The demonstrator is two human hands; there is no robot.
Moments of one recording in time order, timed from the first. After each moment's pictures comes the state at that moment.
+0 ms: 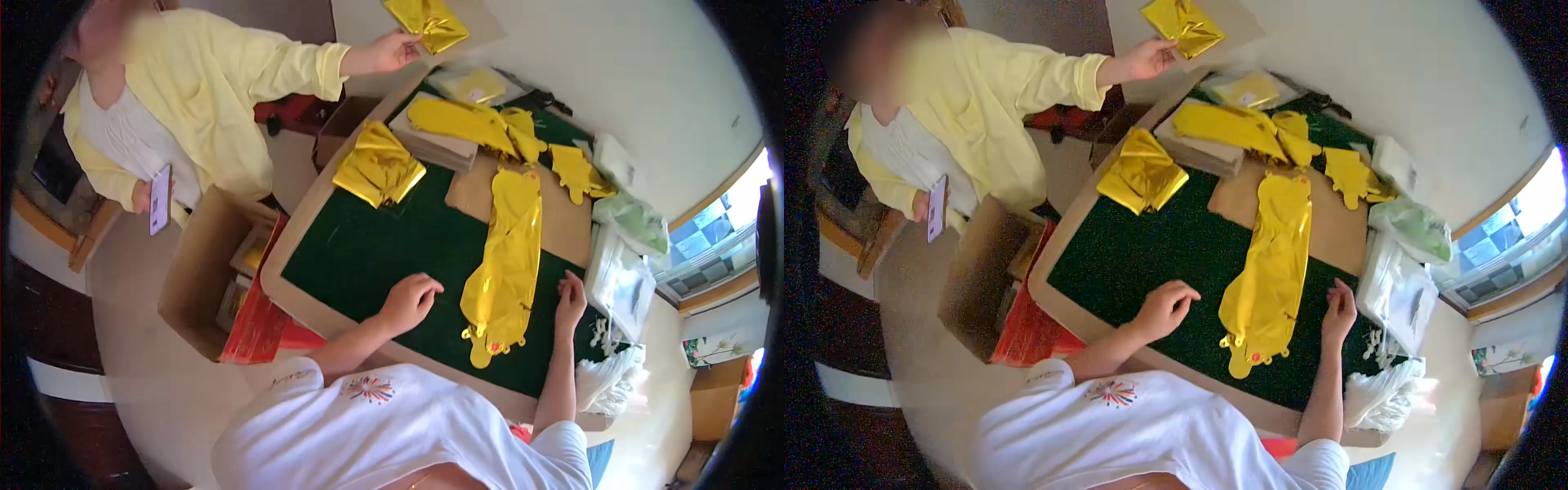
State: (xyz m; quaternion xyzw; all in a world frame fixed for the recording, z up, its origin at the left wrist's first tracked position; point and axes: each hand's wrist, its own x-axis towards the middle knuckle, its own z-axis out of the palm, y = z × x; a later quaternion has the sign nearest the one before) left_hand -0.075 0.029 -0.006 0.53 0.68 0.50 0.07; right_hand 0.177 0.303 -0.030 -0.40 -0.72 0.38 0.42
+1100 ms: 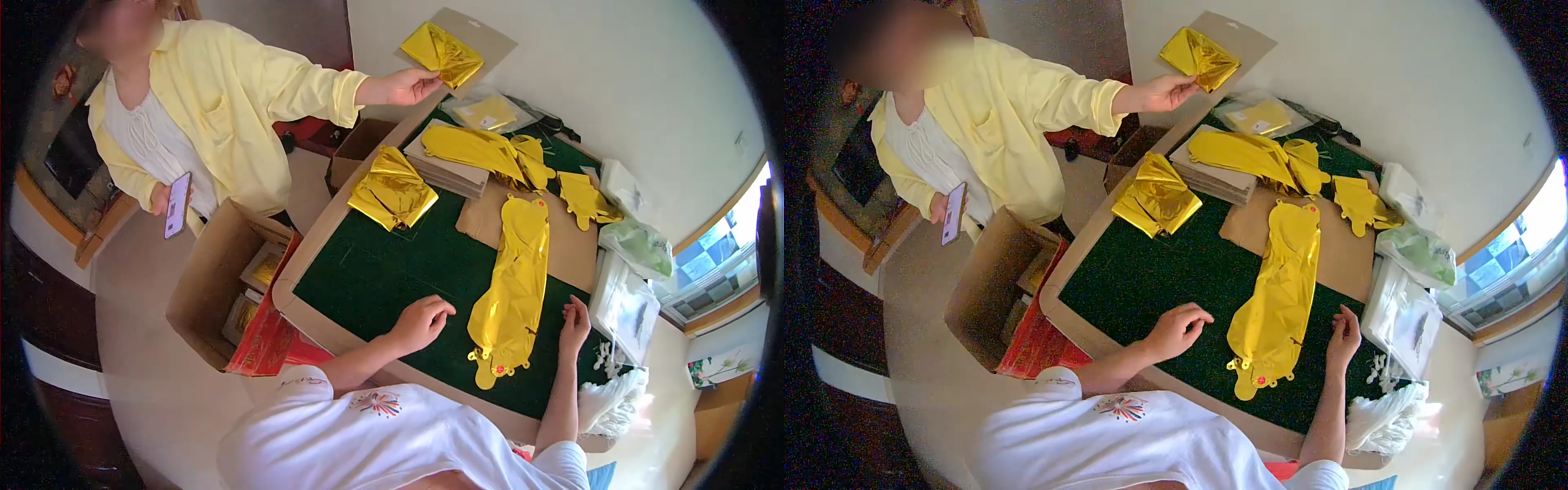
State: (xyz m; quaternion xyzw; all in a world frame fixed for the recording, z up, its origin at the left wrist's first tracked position) left_hand -0.073 0.033 -0.003 0.53 0.68 0.49 0.09; right_hand 0.176 0.301 -0.029 -0.40 -0.72 0.38 0.43
